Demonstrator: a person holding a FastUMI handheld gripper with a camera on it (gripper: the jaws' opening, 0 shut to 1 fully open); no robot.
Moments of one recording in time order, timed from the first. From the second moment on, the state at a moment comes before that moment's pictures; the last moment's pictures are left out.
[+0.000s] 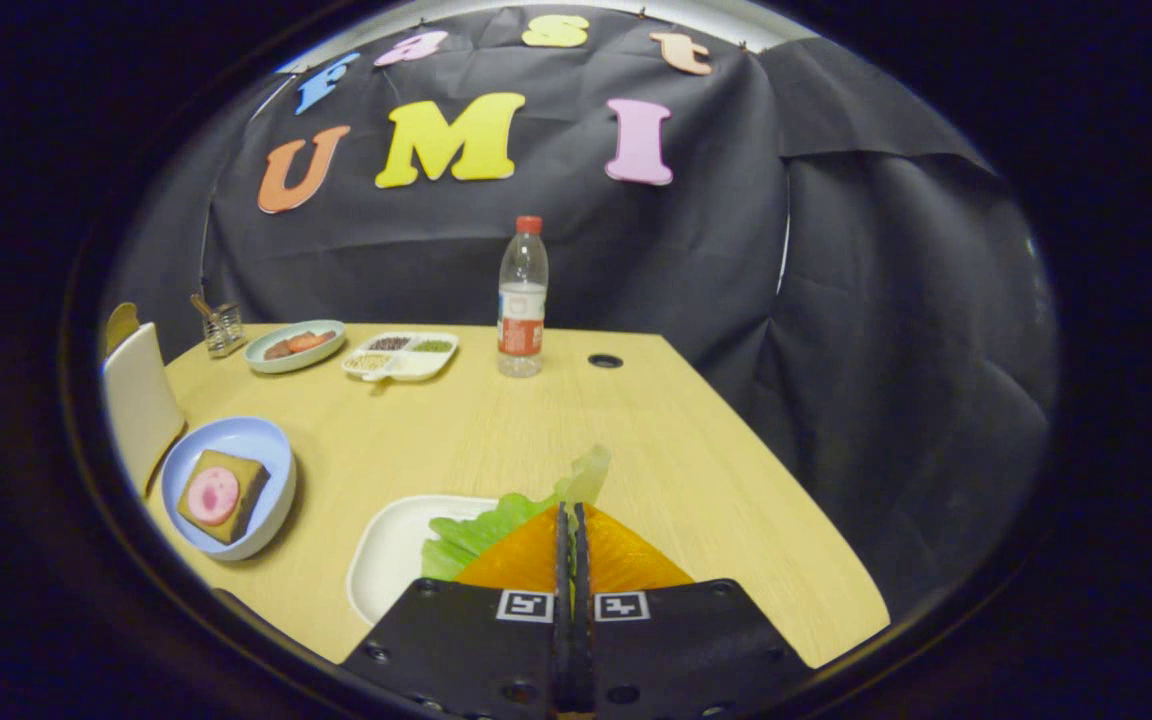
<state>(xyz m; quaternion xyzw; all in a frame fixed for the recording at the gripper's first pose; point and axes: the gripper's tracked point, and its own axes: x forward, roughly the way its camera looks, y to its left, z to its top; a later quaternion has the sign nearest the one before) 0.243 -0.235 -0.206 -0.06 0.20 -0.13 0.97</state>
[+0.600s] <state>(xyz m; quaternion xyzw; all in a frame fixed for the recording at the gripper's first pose) 0.189 -0.173 -0.119 -0.05 0.12 -0.11 0.98</state>
